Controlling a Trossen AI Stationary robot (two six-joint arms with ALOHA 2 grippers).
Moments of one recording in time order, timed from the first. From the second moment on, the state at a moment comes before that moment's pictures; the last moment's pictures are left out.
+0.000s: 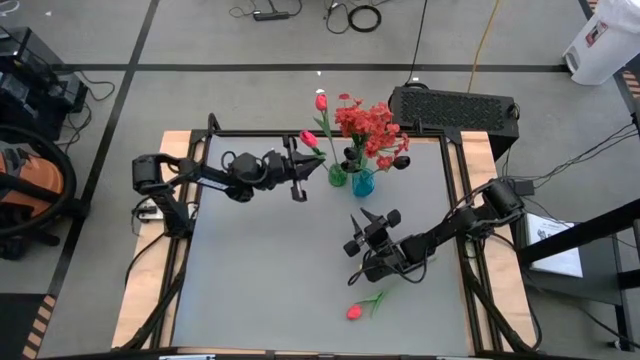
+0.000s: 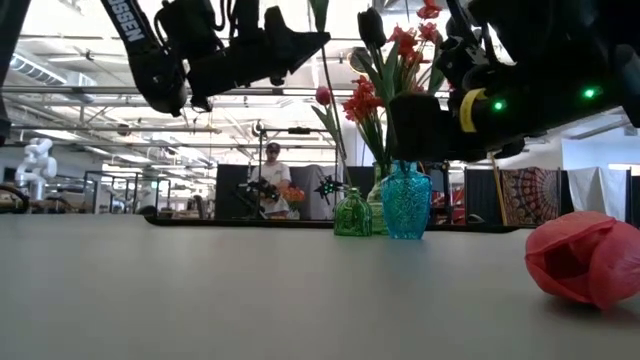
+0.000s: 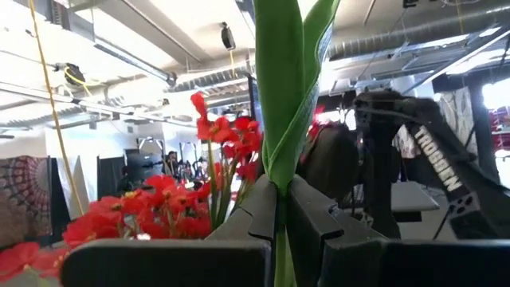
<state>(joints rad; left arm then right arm) 0.29 1.71 0.69 1.48 0.18 0.11 0.42 1.80 0.73 0.30 1.33 0.69</state>
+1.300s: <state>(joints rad) 0.39 1.85 0.83 1.40 0.18 0.01 0.42 1.80 0.72 0.30 1.30 0.69</state>
